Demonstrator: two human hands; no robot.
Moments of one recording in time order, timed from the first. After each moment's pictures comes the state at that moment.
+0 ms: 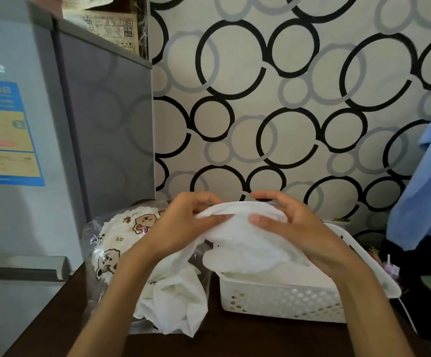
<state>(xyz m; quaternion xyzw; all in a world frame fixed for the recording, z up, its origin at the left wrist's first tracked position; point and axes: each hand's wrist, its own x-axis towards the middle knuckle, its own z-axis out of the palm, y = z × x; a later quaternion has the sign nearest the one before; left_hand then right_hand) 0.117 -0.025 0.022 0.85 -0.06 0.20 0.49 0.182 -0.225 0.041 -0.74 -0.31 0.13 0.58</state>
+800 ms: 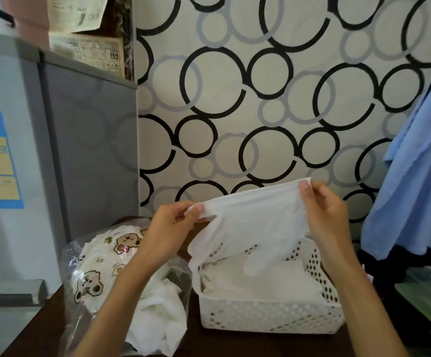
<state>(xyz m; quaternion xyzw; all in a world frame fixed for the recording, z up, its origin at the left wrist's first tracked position) 0.131 -0.039 0.029 0.79 0.02 0.28 0.54 0.203 -0.259 0.067 -0.71 -0.18 -0.22 0.65</state>
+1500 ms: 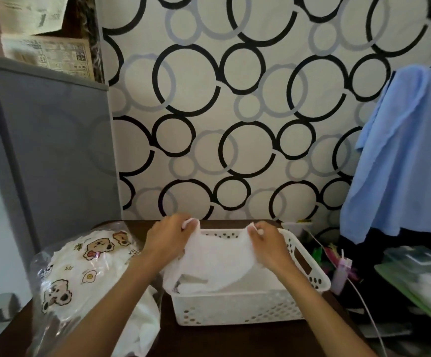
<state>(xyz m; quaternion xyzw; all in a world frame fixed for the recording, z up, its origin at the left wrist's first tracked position) 0.192 -0.059 -0.001 0.95 0.08 0.20 0.23 0.239 -0.259 -0.003 -0.89 -0.11 -0.06 0.43</state>
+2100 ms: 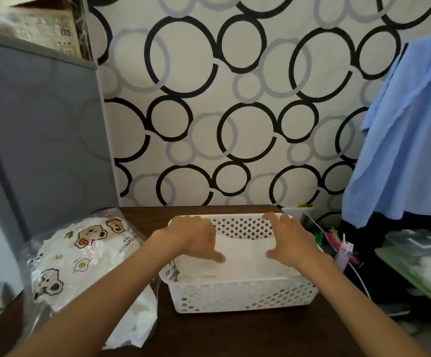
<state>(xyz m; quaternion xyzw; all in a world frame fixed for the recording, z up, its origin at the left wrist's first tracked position) 0.206 -0.094 0.009 1.00 -0.05 -0.05 0.01 0.261 -0.298 -0.021 -0.98 -0.18 -0.04 0.06</state>
